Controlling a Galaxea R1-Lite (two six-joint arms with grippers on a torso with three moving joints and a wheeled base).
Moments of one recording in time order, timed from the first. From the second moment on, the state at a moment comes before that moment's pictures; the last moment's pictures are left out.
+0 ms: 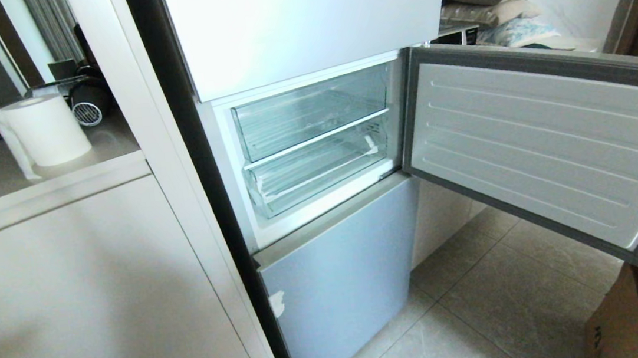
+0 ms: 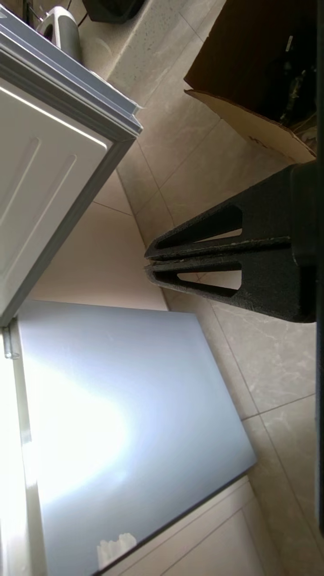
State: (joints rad) left arm 0.00 0.00 0.00 0.00 0.00 0.01; right arm -0.01 0.01 0.00 0.01 0.02 -0.09
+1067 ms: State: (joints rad) left arm 0.00 0.00 0.00 0.00 0.00 0.01; right arm -0.01 0.00 0.00 0.00 0.01 -0.03
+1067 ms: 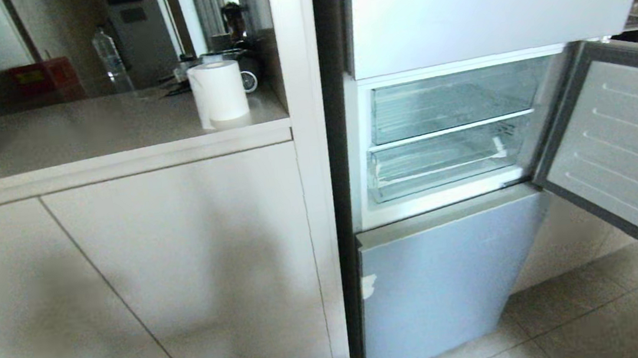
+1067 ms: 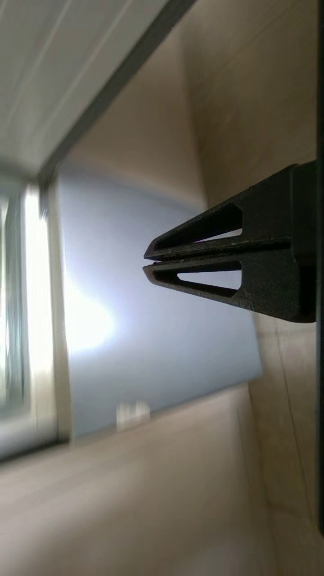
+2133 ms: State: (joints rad) left arm 0.00 0.00 0.00 0.00 0.00 0.01; right arm -0.01 0.02 -0.08 0.02 -0.01 -0.03
